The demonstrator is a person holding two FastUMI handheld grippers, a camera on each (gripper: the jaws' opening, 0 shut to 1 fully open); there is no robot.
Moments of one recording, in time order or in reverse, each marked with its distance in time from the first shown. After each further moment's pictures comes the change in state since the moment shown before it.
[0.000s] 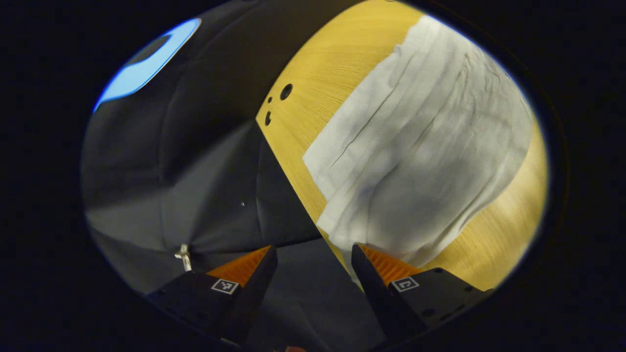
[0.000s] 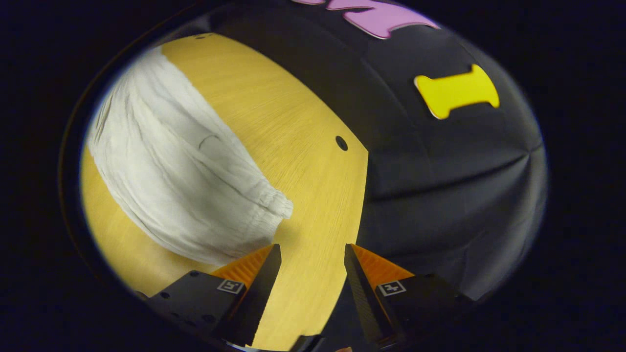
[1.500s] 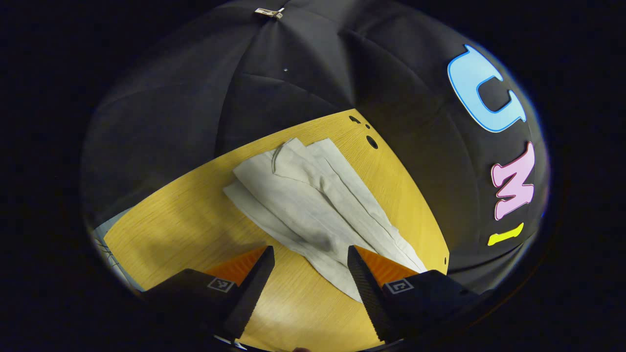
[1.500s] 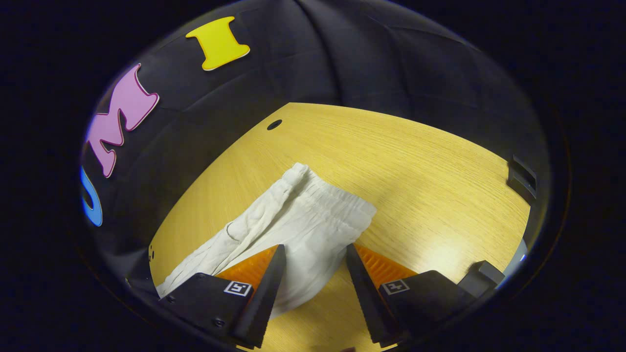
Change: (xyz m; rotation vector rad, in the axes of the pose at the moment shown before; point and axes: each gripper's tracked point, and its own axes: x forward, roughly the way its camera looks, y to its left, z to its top) left arm -0.073 -0.100 0.037 -1.701 -0.103 -0.596; right arm 0.008 0.101 -0.007 1.377 0.059 0.108
